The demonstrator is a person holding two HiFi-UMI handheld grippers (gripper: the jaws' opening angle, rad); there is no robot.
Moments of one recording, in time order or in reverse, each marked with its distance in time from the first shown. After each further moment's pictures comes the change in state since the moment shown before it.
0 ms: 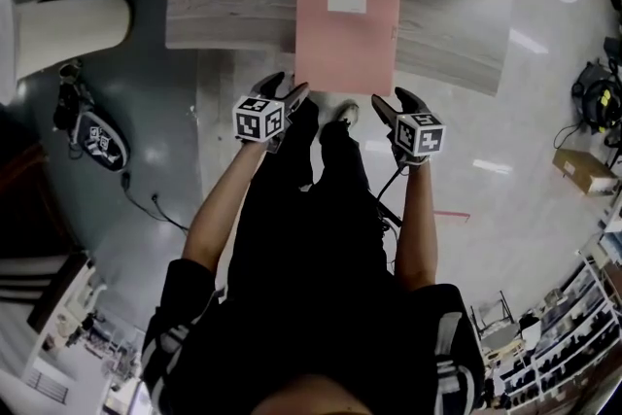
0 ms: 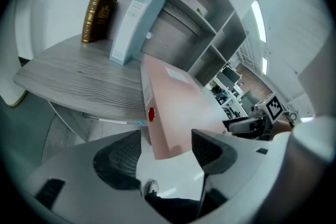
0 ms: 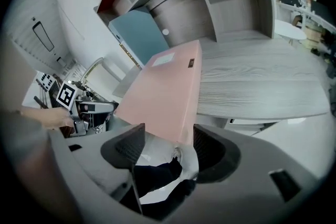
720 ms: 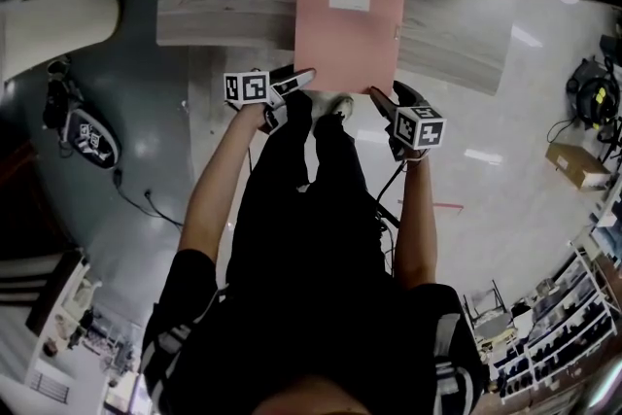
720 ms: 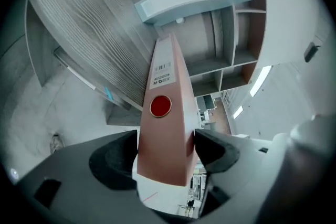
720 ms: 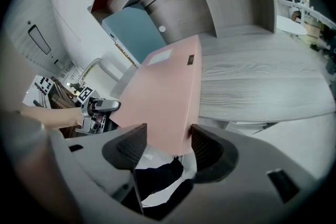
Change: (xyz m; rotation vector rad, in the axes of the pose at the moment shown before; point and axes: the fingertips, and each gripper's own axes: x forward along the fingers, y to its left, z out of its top) left arm 0.051 0.007 0.001 -0.474 0.066 -0.436; right arm 0.024 -0.004 0.008 0.038 0.016 -0.002
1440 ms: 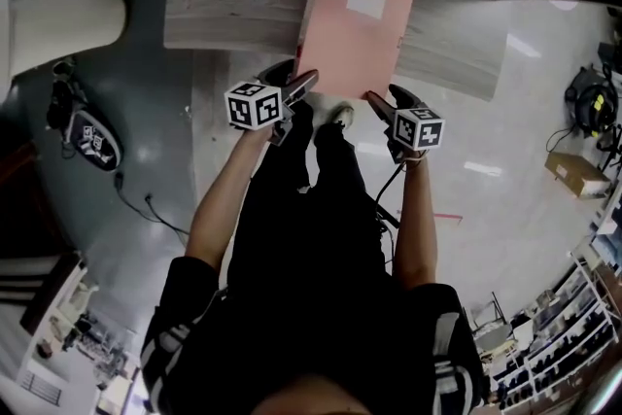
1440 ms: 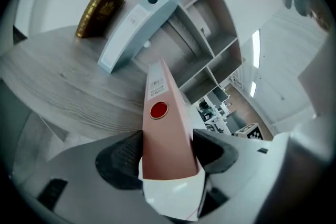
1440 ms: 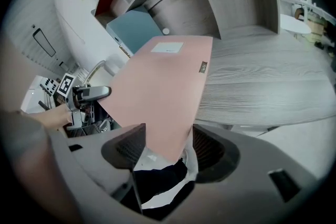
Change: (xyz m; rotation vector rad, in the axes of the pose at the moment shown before) left arm -0.030 -0.076 0.033 0.364 -0.153 0.220; right arm -0.009 0.010 0.008 -0.005 -0.017 0.047
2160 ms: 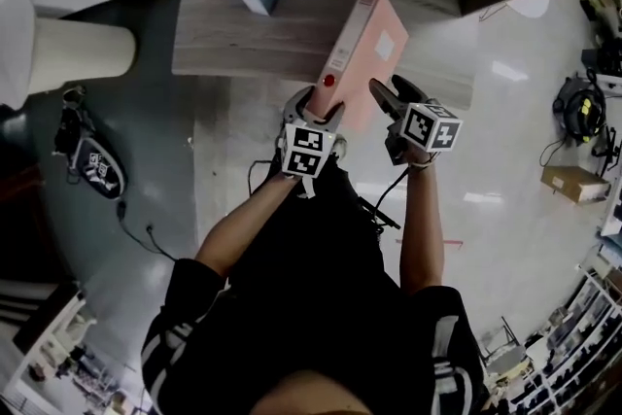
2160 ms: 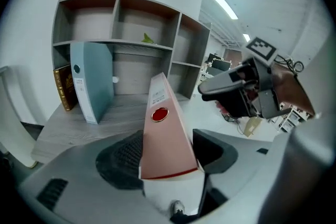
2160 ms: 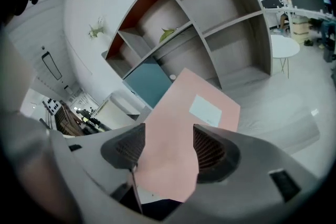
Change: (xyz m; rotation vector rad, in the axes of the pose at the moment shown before) left arm -0.004 -0.138 0.007 0.521 -0.040 0.293; right arm -0.116 0.051 0.128 0.064 -0.290 0.034
